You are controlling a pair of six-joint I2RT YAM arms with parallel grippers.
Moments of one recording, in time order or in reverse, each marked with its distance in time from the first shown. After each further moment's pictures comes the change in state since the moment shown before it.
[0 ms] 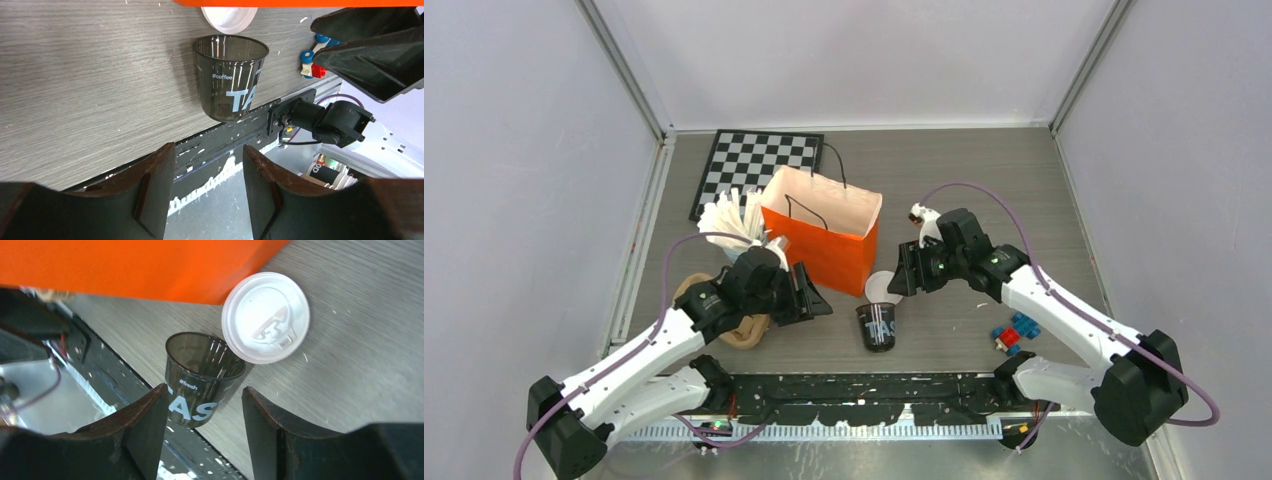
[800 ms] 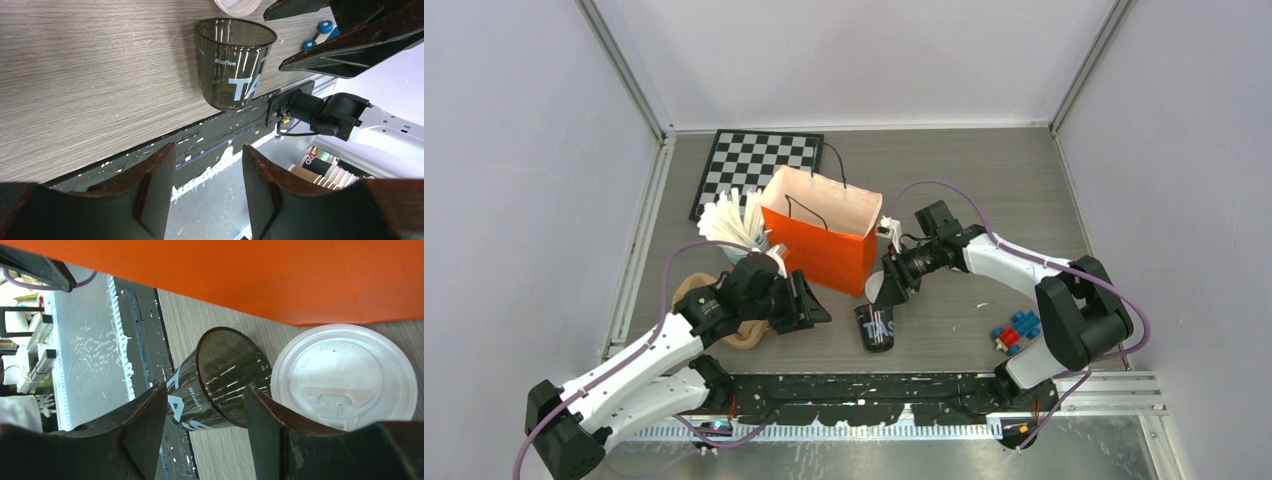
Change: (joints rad) left arm 0.000 -0.026 -0.052 0.000 0.050 -0.044; right arm -0.070 0.404 0.053 0.112 -0.607 -0.563
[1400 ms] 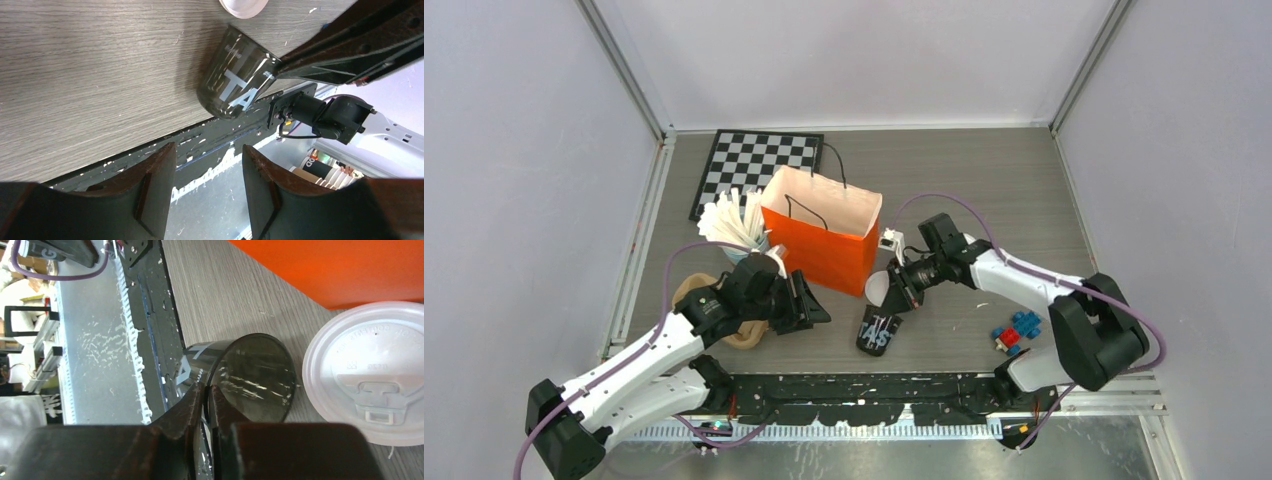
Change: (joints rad) left arm 0.000 0.000 -0.005 -0.004 -0.009 -0.013; right arm 0.037 -0.086 -0.120 0.061 -0.009 0.051
